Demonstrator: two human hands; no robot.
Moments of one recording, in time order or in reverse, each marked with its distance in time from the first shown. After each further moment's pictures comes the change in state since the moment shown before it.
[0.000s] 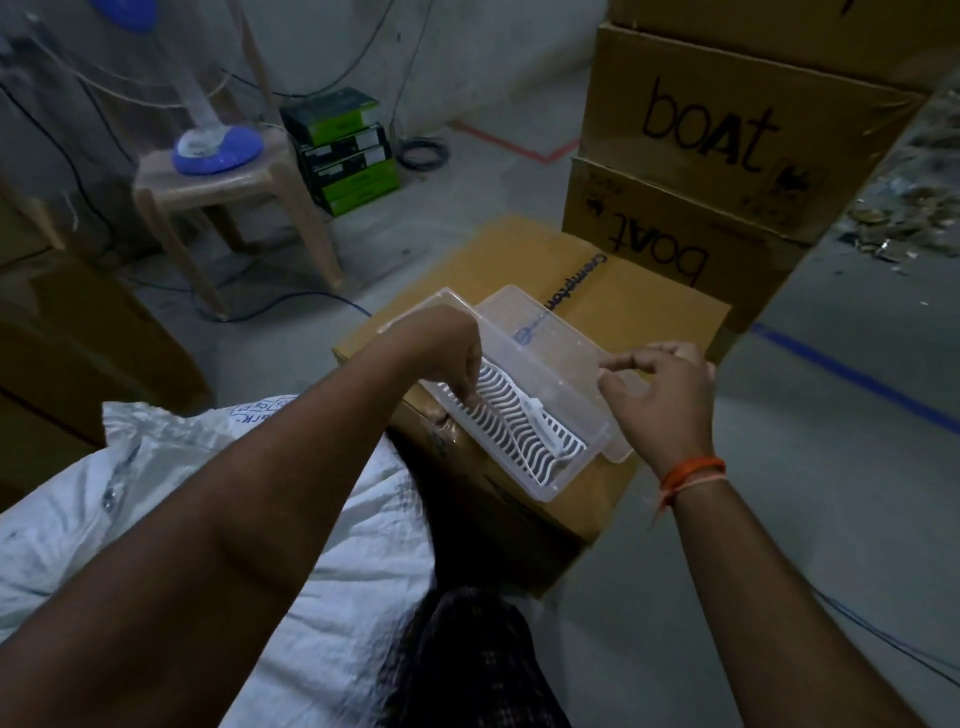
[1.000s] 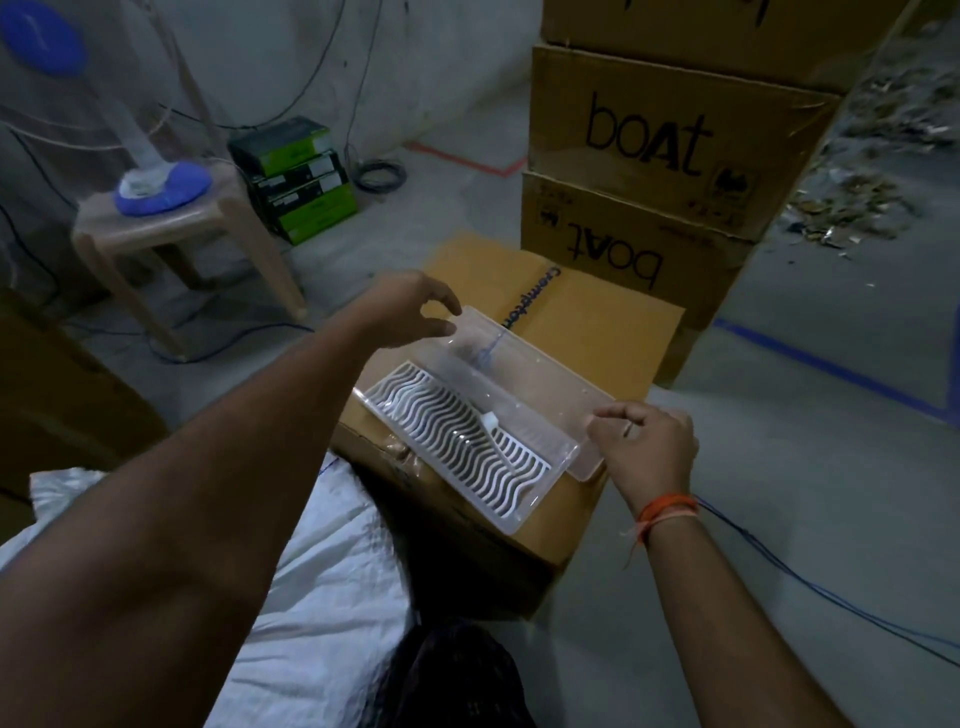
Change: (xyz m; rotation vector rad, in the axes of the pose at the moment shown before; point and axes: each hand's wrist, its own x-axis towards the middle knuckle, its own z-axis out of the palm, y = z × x) left_hand 0.059 -0.023 -0.032 -0.145 0.373 0.091; right_hand -0.004 0.060 0.022 0.179 0.101 0.291
